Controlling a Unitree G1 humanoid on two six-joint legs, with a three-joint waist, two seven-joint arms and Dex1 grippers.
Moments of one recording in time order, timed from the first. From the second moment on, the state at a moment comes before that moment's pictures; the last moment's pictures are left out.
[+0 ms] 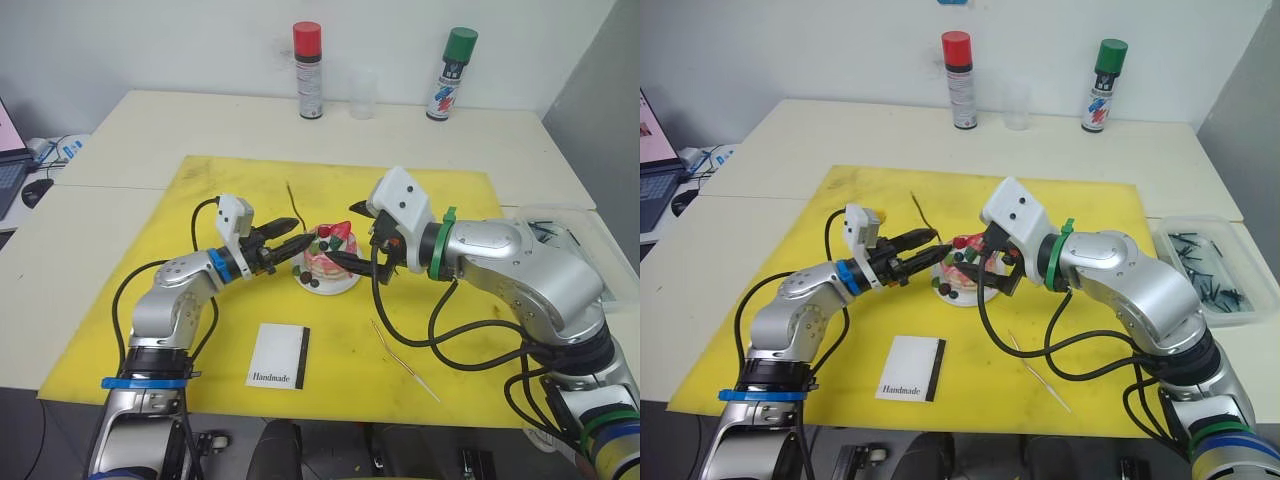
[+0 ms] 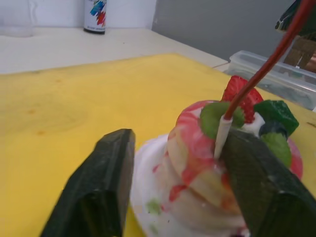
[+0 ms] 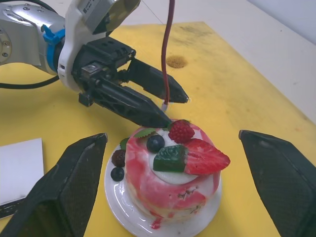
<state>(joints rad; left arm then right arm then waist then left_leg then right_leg) -0.46 0.49 0.09 0.12 -0.49 0.40 -0.91 -0.74 -0.52 0.26 -0.53 0.49 1.03 0.49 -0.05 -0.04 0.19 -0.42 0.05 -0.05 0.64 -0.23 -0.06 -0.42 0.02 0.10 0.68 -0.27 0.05</state>
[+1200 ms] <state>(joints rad) -0.10 0.91 -0.01 -0.57 -0.67 0.52 -1.30 0.32 -0.99 -0.10 -1.02 0.76 0.90 0.44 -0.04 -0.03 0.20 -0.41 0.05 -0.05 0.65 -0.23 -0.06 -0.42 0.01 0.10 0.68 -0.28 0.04</state>
